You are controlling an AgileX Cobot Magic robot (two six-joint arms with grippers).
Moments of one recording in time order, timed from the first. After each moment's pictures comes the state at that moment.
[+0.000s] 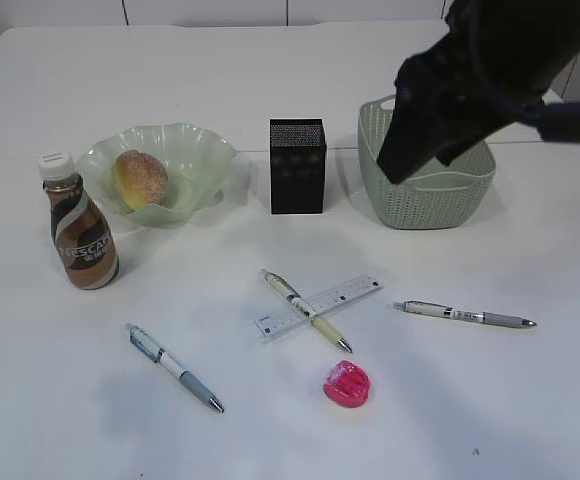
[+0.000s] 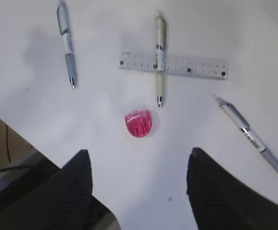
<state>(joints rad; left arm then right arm) -0.34 0.92 -0.84 -0.20 1.17 0.02 0.38 1.56 -1.49 0.26 1.24 -0.28</state>
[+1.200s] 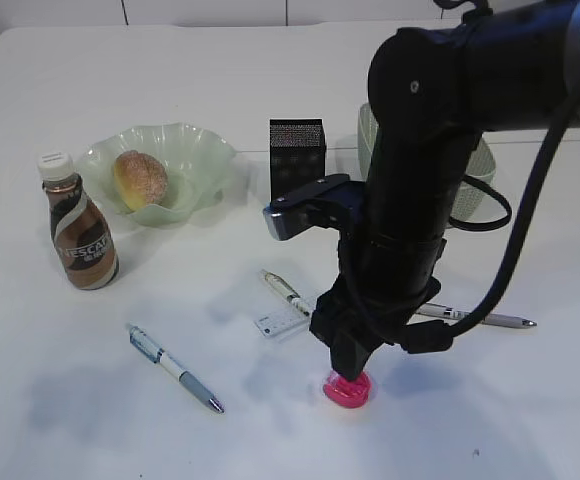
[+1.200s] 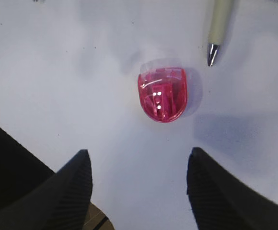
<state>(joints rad) -0.25 0.92 -0.84 0.10 1.23 -0.10 0.55 1.87 -1.34 0.18 1.14 -0.27</state>
